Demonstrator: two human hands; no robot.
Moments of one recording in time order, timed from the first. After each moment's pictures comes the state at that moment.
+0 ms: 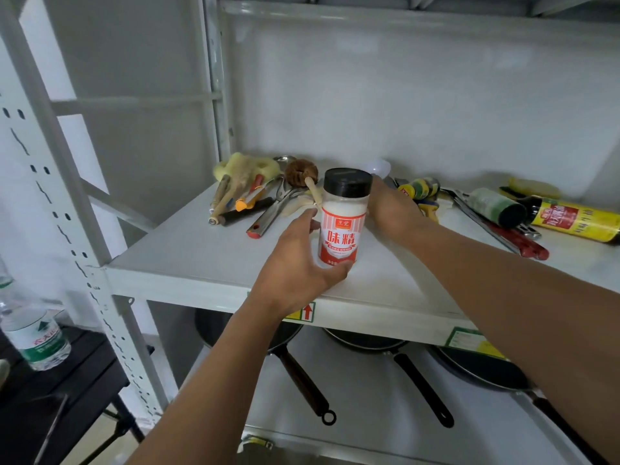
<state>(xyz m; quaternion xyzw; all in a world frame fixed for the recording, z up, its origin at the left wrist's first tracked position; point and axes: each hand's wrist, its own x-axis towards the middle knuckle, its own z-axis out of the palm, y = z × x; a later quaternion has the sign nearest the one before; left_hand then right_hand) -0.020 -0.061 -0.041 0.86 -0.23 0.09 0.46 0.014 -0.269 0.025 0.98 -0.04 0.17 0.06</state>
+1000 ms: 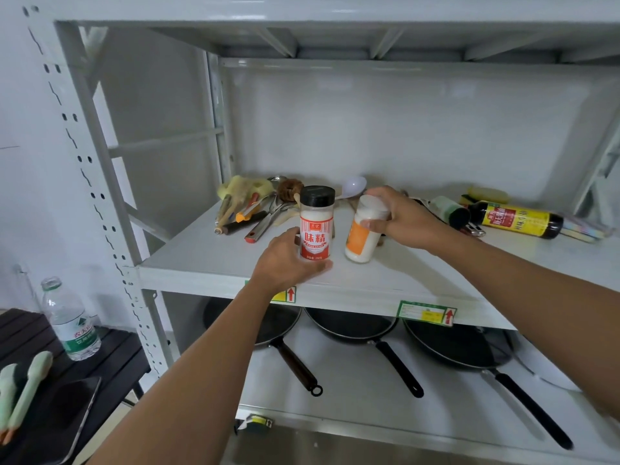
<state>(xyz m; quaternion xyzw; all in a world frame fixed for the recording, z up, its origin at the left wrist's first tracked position) -0.038 -0.066 -0.026 0.89 -0.20 0.04 0.40 -0.107 -0.304 0.062 0.94 0.04 0.17 -0.30</state>
